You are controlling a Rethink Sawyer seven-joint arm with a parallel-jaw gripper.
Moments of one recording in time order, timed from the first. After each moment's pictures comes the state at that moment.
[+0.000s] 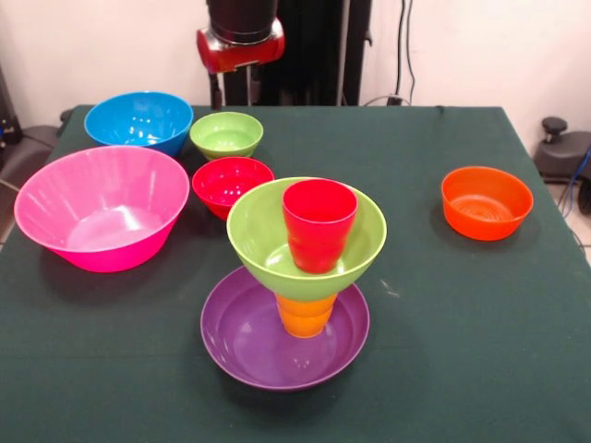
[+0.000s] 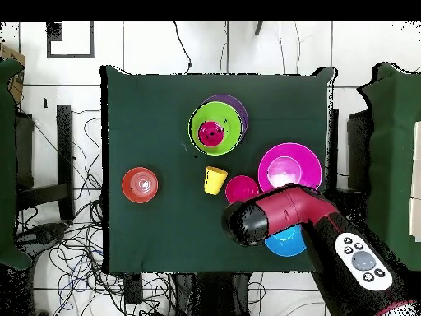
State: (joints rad) arm -0.84 -0.76 0.63 2.00 -0.83 0.82 1.66
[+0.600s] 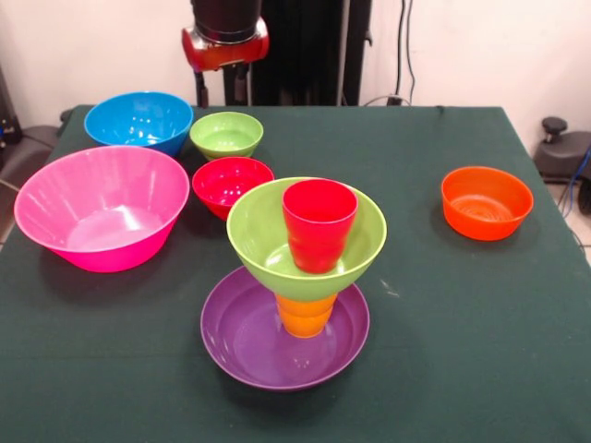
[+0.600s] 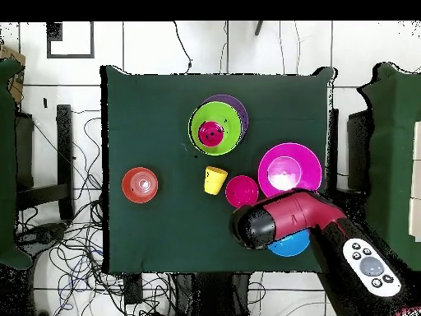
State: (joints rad) arm -0.87 -0.76 0.63 2.01 -0.86 0.82 1.66
